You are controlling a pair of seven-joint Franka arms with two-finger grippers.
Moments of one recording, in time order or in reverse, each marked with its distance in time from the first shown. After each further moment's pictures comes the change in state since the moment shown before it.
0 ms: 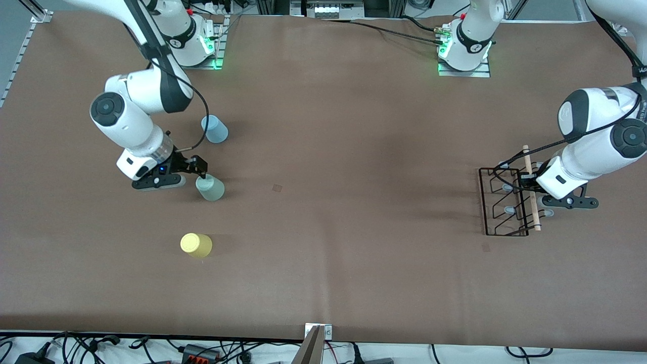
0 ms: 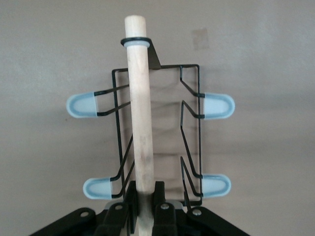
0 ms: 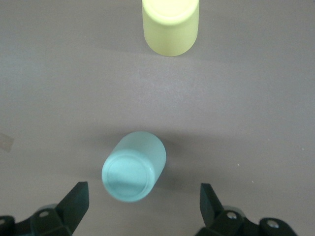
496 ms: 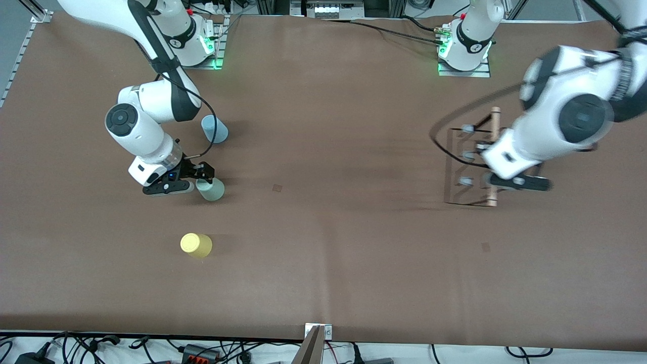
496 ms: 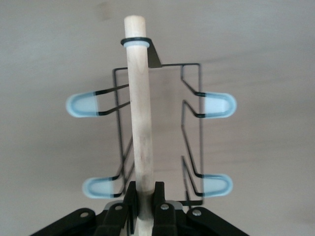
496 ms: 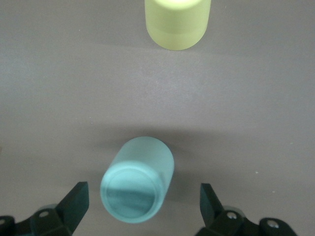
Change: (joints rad) left arm -0.147 -0.020 -0.224 0.269 -0.005 -0.480 -0.216; right arm 0.025 0.064 0.002 0.003 0.000 0.057 0.057
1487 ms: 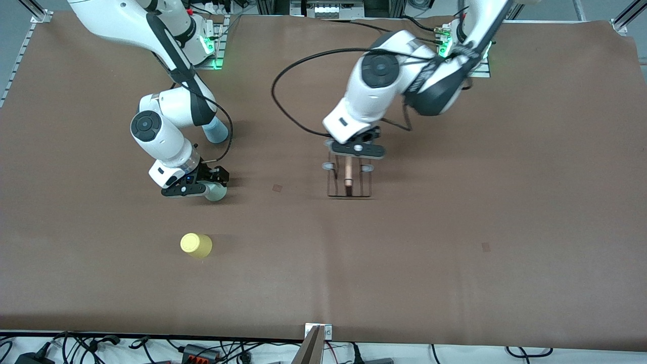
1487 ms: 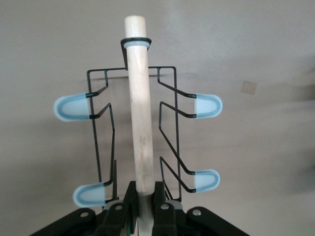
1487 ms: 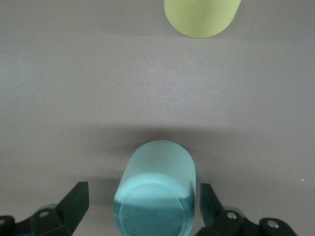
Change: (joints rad) left arm -0.427 0.212 -0.056 0.034 -0.097 0.445 -0.574; right arm 0.045 0.074 -0.005 0.006 0.000 0.082 0.056
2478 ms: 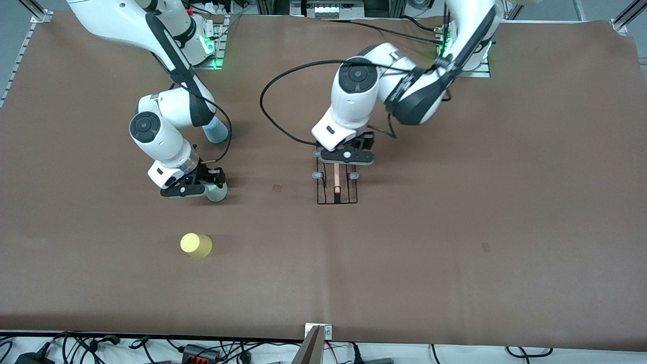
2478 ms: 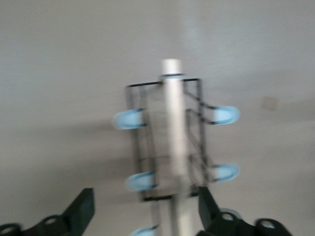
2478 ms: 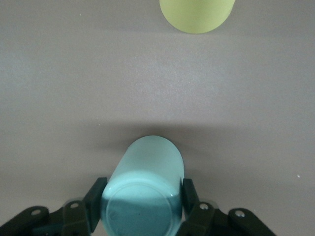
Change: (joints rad) left arm 0.020 0.003 0.010 0.087 0.103 -0.148 0.016; right arm -0.001 -0.003 -0.006 0.007 -0.002 -0.038 -0.002
